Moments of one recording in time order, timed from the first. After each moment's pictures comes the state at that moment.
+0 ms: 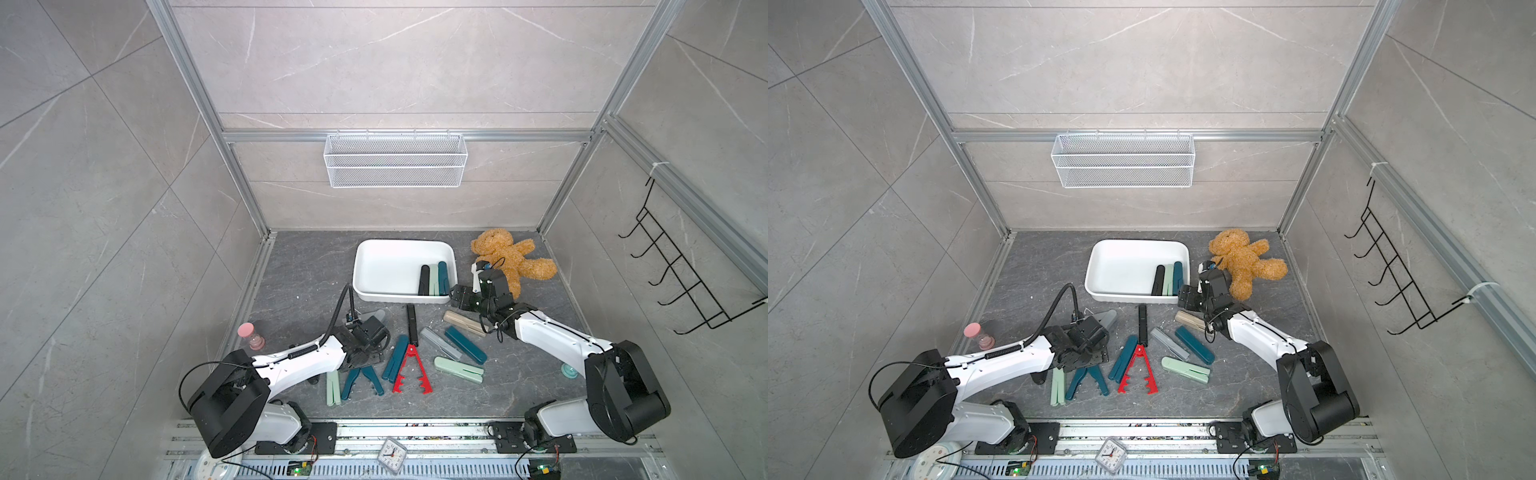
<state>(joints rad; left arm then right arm) -0.84 1.36 0.70 -0.64 -0.20 -1.02 0.36 1.43 0.78 -0.04 -0.01 0.45</state>
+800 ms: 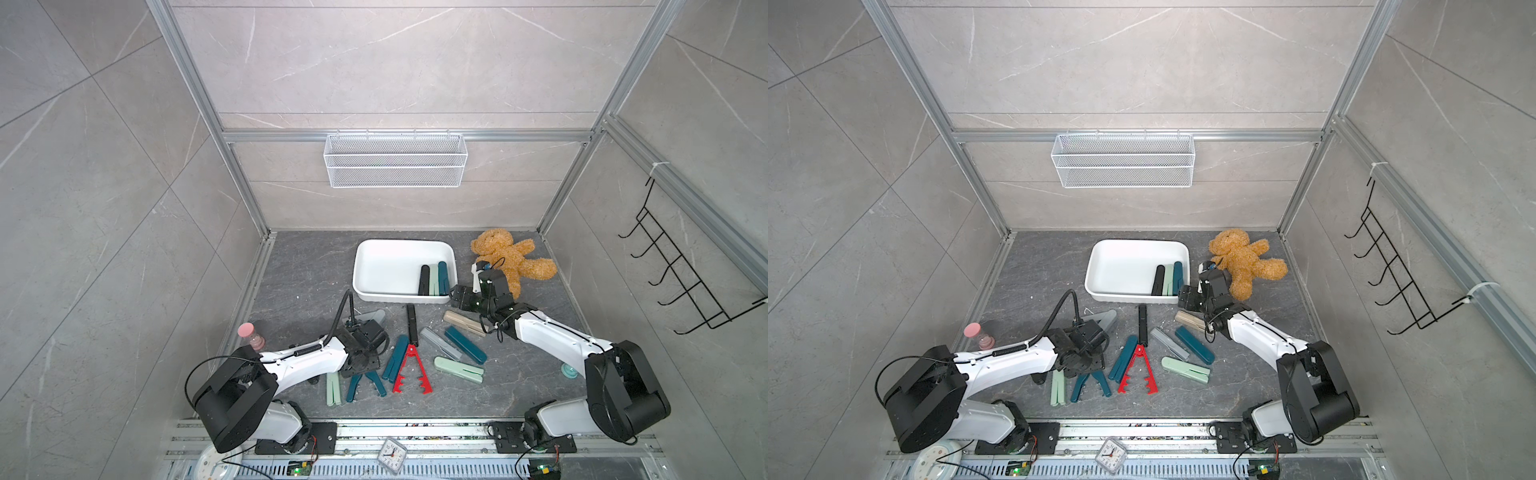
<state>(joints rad) -0.84 1.40 0.68 -0.63 -0.14 -1.04 0.36 1.43 0.78 -0.04 -0.01 0.45</state>
